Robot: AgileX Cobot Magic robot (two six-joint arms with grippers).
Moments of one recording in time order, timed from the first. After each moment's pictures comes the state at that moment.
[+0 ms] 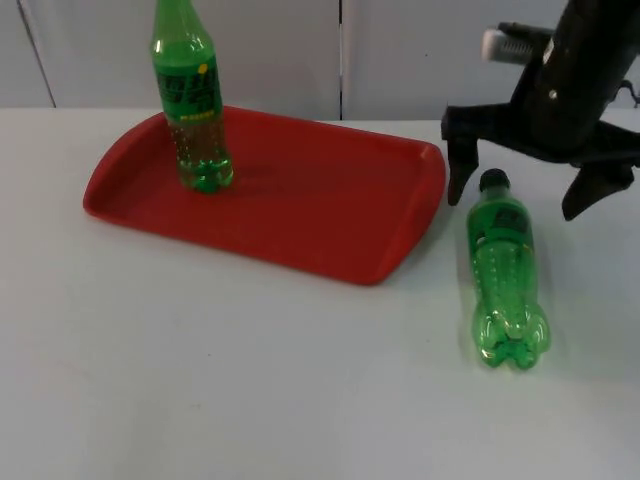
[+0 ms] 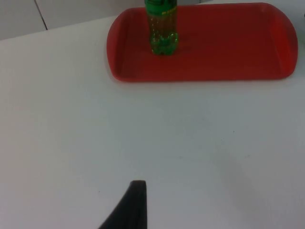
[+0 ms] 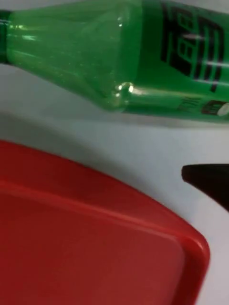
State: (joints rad) right arm 0.39 2.16 -1.63 0.01 0.87 0.44; left arm -0.31 0.01 -0.50 0.04 1.09 0.00
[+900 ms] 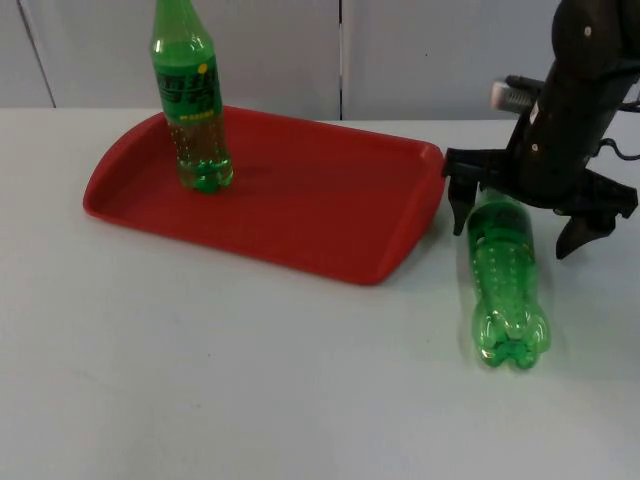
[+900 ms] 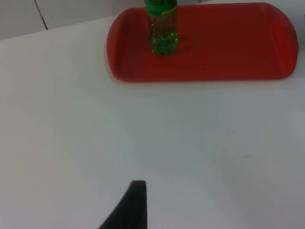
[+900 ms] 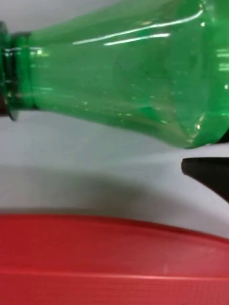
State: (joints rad) right arm 0.37 2.27 -1.63 -0.02 0.76 0.60; left arm -0.31 0.01 -0.50 0.04 1.09 0.00
